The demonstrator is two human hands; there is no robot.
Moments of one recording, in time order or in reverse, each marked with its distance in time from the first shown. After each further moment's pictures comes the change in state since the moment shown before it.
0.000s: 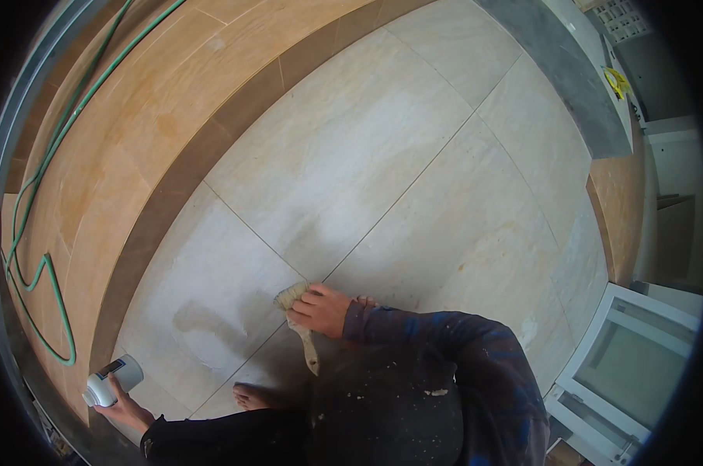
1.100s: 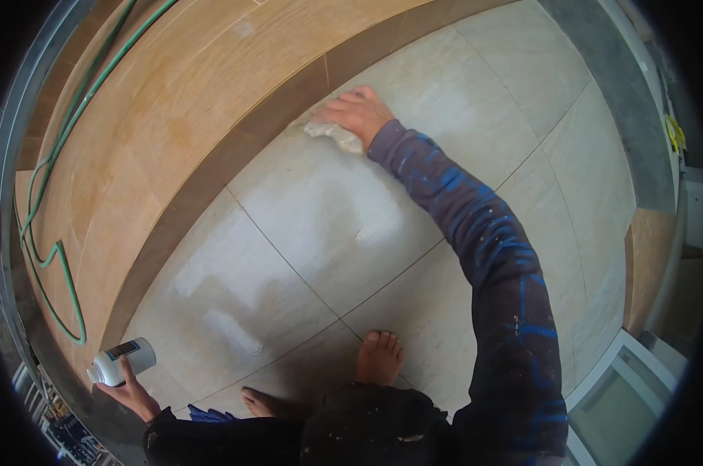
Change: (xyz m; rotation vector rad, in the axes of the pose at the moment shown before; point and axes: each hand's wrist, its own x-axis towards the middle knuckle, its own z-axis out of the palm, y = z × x) left_hand -0.018 0.077 0.057 0.210 -0.059 0.043; right_hand 0.153 0.346 -0.116 -0.165 0.339 0.041
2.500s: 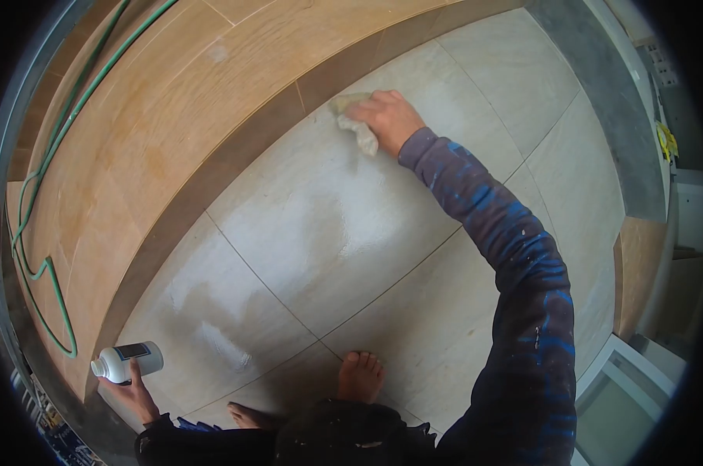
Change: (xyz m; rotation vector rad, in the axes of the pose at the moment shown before) left_hand -0.020 0.009 0.037 -0.057 -0.242 -0.008; right_hand -0.029 0.078 -0.069 -0.172 -0.124 0.282
